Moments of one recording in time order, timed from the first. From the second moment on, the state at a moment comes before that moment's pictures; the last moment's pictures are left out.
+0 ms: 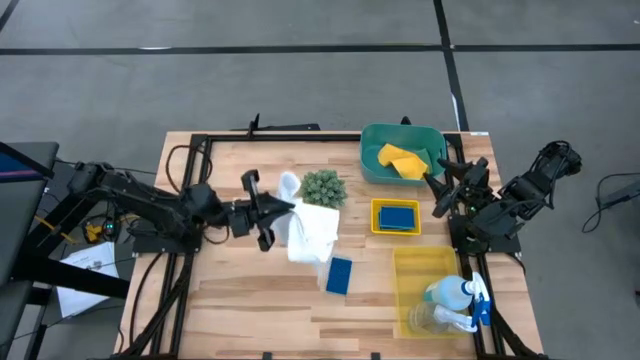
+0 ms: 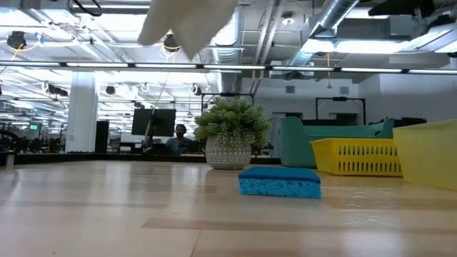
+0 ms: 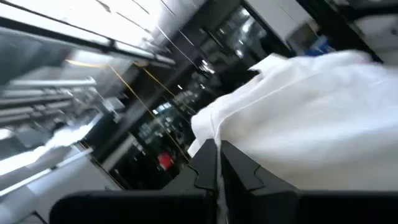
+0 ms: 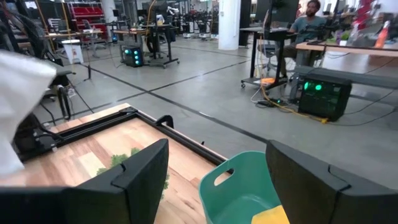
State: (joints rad) left arm -0.22 1.10 0.63 0.78 -0.24 0.85; right arm 0.66 0.65 0.84 -0.81 1.42 0.66
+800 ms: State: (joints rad) left arm 0.04 1.42 1.09 0.91 -0.08 0.80; right arm 0.51 0.84 0.84 -0.27 1.24 0.10
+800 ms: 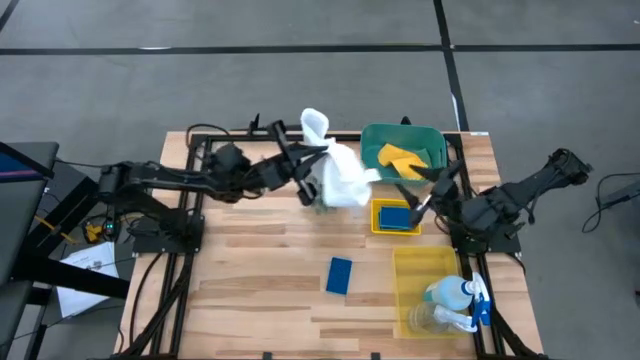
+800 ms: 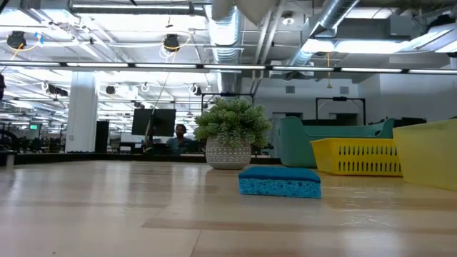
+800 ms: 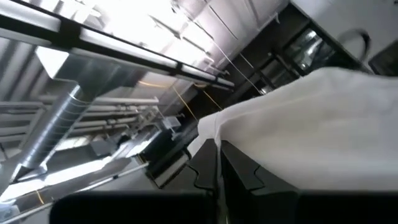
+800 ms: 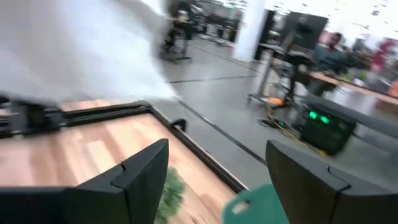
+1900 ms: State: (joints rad) left arm 0.14 1.59 1.13 0.88 -0.36 0.96; right arm 0.43 0.99 0.84 0.20 0.77 -0.20
